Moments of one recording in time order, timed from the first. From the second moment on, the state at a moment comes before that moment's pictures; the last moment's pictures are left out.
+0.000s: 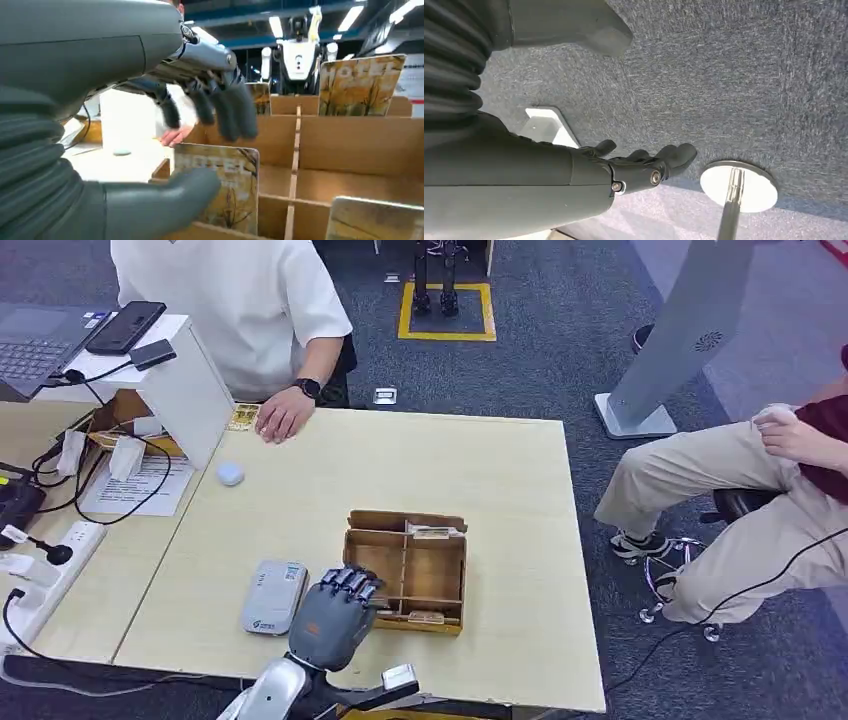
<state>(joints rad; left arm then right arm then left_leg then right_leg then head) -0.07 0.01 -0.66 -1.32 -1.42 0.50 0.02 -0.07 -0.20 1.32 0.01 -1.40 -0.69 -0.35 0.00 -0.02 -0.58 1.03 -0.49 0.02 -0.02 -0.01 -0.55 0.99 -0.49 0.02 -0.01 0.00</state>
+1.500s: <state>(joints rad) -0.03 -0.01 -0.62 -1.38 -1.48 0.69 0.07 -0.08 -0.18 1.33 0.01 -1.42 -0.69 -0.36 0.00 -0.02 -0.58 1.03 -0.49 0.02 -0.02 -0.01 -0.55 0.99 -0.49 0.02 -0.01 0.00</state>
